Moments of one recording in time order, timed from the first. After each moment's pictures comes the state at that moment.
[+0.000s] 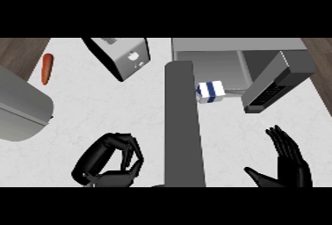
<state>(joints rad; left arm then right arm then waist) 0.05 0.00 -0.17 -1.64 -0.18 -0.42 -0.25 0.14 -0.13 -0.08 -1.26 -0.21 0.12 -0.80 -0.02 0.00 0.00</state>
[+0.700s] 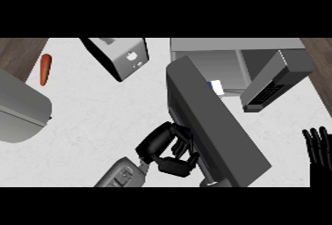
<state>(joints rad) -0.34 0.01 -0.58 -1.24 -0.17 -0.03 -0.24 0.26 -0.22 -0.14 -1.51 -0.26 0.18 -0.72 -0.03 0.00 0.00</state>
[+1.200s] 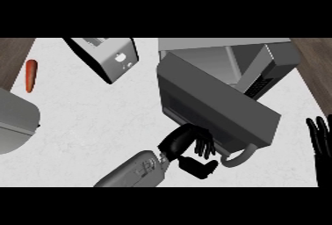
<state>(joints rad) -0.59 0.01 -0.87 -1.00 0.12 0.17 -0.15 0.23 -0.27 -0.11 -1.67 -0.33 0.25 -0.60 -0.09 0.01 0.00</state>
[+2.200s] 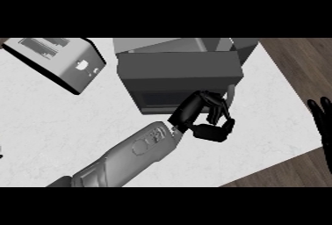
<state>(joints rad) -0.88 0.00 -0.86 -0.91 0.51 0.34 -0.30 0.12 -0.38 -0.08 -1.84 -0.45 0.37 -0.46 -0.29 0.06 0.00</state>
